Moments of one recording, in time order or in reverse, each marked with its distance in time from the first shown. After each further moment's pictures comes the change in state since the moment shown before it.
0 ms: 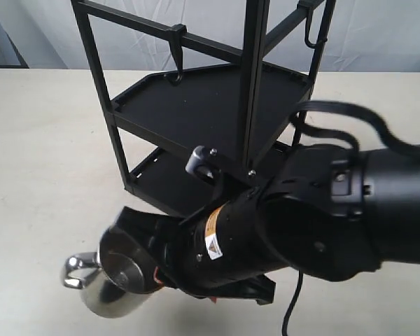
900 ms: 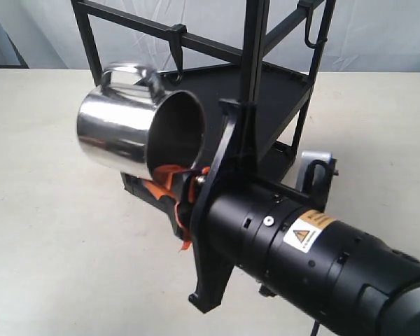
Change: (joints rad) left arm 0.000 0.000 0.000 0.000 0.000 0.000; right arm 0.233 -0.257 0.278 0.916 -1.006 0.034
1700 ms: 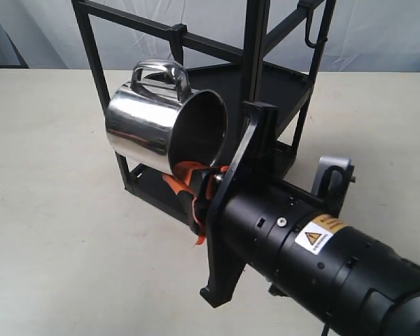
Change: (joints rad) left arm 0.000 0.000 0.000 0.000 0.000 0.000; right arm 0.006 0.000 0.035 0.052 -0.074 -0.011
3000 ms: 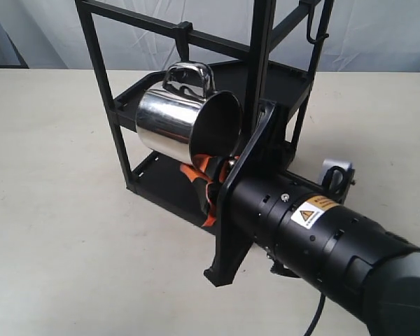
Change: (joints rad) left arm 0.000 0.000 0.000 0.000 0.000 0.000; right arm -0.121 0.039 0.006 -0.071 0.061 0.181
